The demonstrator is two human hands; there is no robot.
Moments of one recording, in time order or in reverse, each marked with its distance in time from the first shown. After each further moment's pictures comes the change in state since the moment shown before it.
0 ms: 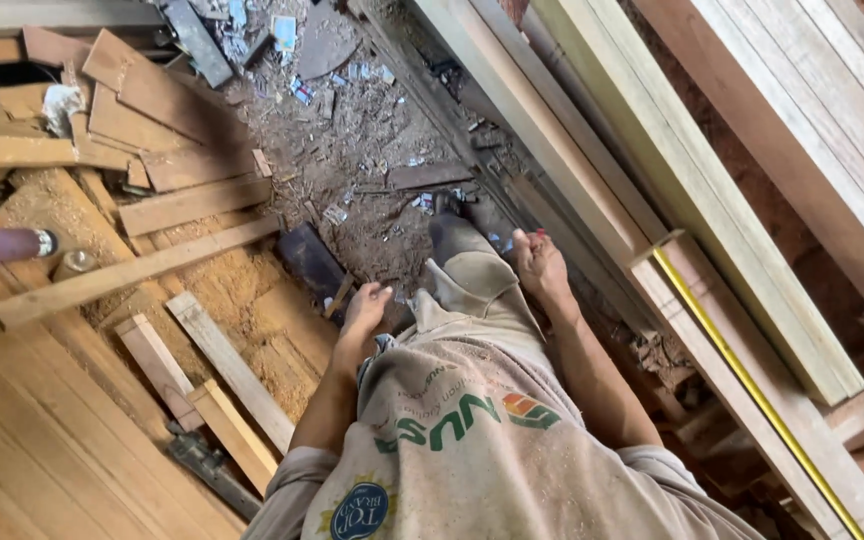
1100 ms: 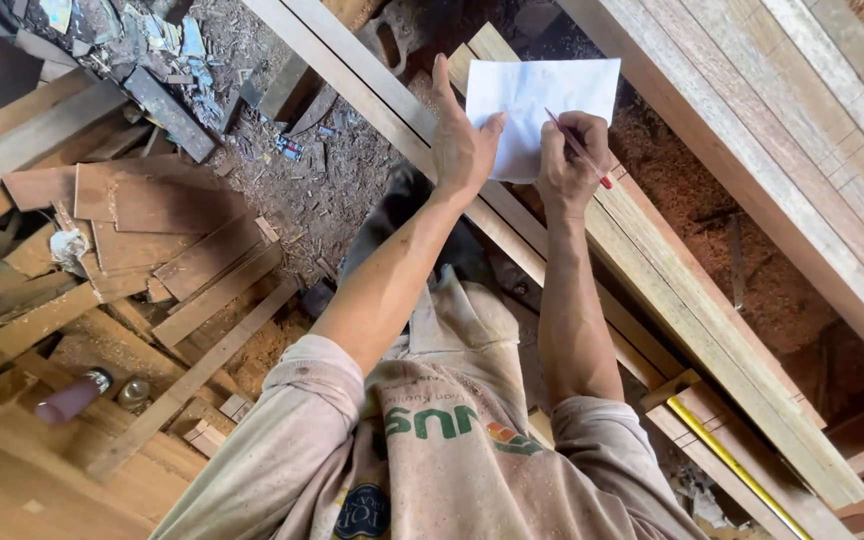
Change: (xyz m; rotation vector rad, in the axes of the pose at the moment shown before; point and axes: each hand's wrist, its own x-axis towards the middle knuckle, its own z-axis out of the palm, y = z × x) left_hand 0.249 0.634 -0.079 -0.162 0.154 0.510; right_hand 0.411 -0.228 -0.134 0.537 0.774 -0.539
